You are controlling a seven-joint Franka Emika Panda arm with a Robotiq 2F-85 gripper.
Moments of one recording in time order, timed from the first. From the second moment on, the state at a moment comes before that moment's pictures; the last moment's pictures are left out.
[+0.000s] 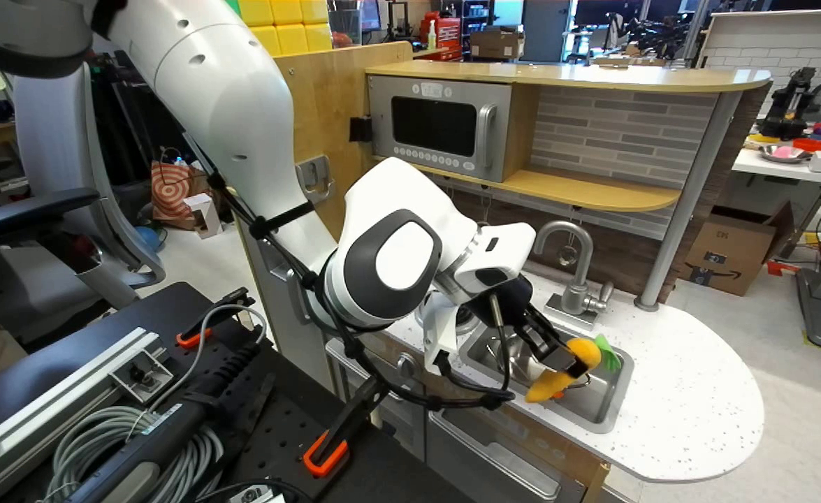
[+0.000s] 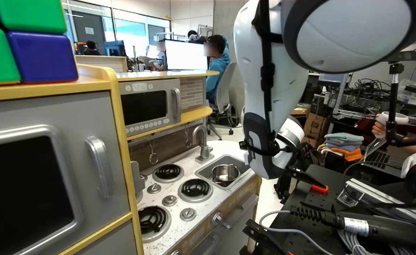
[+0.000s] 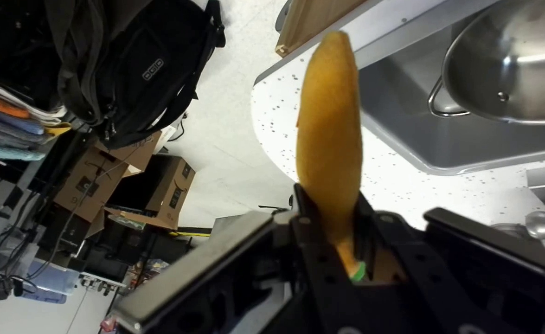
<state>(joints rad) 0.68 1.25 -0.82 -2.17 0.36 3.35 0.78</state>
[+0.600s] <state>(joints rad) 0.69 1.30 -0.83 -1.97 0.58 3.16 0.92</state>
